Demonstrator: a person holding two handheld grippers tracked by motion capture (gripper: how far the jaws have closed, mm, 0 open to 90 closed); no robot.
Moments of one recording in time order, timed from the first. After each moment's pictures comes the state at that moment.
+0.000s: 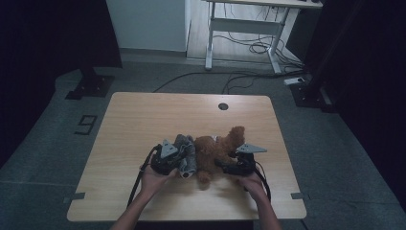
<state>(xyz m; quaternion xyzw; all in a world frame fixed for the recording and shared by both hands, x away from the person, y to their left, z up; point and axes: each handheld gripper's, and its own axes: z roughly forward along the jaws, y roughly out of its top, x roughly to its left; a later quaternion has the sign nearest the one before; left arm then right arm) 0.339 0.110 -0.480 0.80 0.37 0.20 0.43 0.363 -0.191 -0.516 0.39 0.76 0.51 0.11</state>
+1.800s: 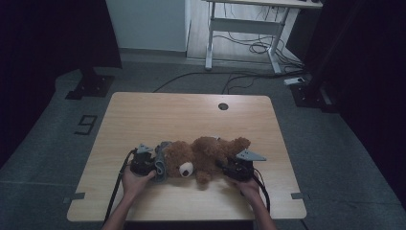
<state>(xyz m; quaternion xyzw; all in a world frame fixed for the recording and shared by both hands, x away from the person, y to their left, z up) 0.360 0.181 -0.524 0.77 0.50 0.12 0.39 0.352 -0.189 -0.537 0.40 0.73 0.53 0.14</state>
